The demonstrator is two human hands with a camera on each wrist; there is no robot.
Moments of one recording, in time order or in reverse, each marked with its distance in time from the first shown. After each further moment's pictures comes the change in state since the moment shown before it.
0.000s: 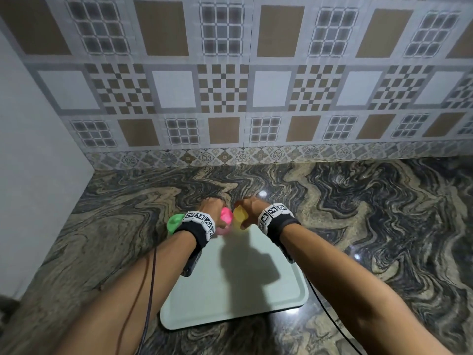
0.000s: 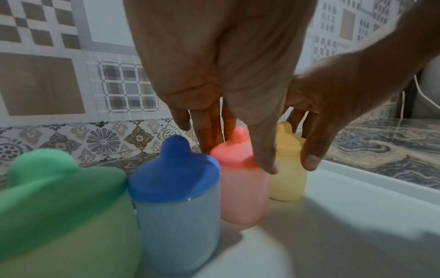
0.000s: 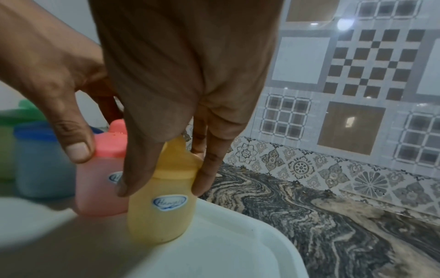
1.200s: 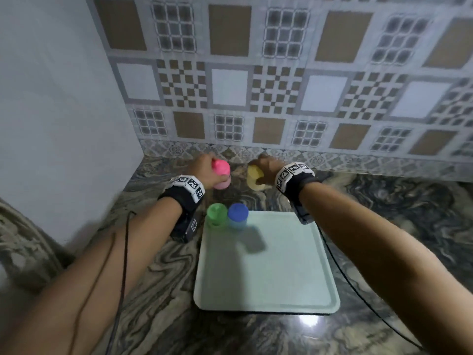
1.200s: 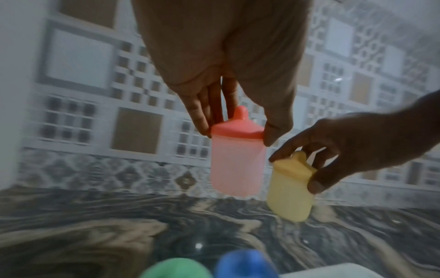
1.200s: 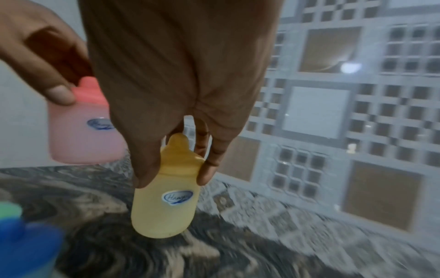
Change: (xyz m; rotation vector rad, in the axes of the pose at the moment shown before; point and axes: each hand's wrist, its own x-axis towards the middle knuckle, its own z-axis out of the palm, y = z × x) left_hand -0.044 -0.093 -0.105 -0.408 0.429 -0.144; right_hand 0.043 -0.077 -0.092 -0.160 0.181 -0.219
